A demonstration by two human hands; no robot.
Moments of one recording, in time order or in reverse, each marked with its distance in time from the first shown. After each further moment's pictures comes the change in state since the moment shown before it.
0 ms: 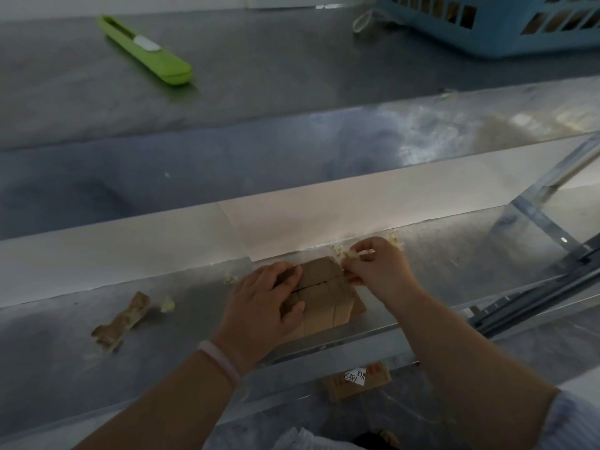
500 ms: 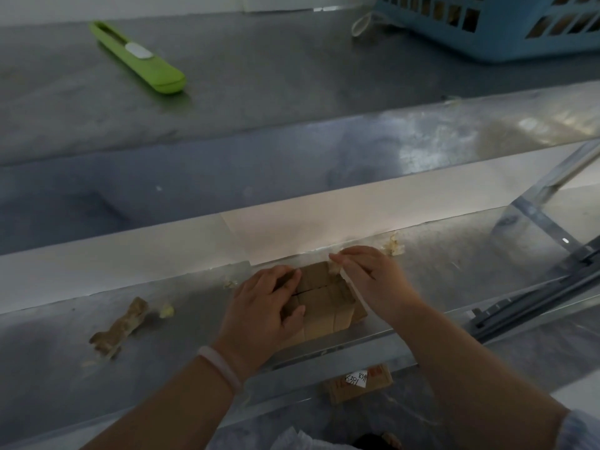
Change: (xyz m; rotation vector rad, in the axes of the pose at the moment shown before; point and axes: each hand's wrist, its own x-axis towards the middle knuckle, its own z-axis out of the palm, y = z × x) left_hand 0.003 -0.003 0.002 -0.015 -0.030 -0.012; right_hand -0.004 0.011 -0.002 -0.370 -0.122 -0.411
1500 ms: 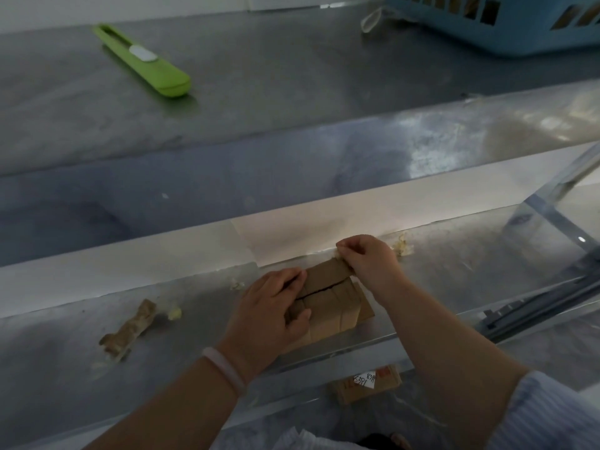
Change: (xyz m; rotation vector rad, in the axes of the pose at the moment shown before) left_hand 0.000 -0.002 -0.004 -0.073 0.025 0.064; right_hand 0.042 0.005 0.023 0.322 0.097 0.310
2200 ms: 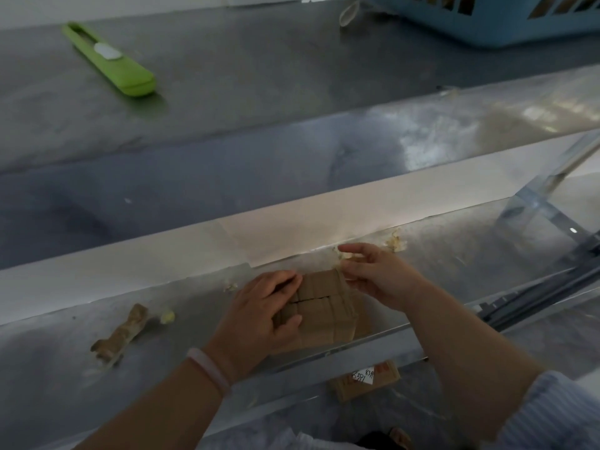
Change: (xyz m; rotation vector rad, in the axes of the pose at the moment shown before) left_hand 0.000 -0.011 0.000 -0.065 -0.037 0.103; right_hand -0.007 0.018 -0.030 0.587 -0.393 0.232
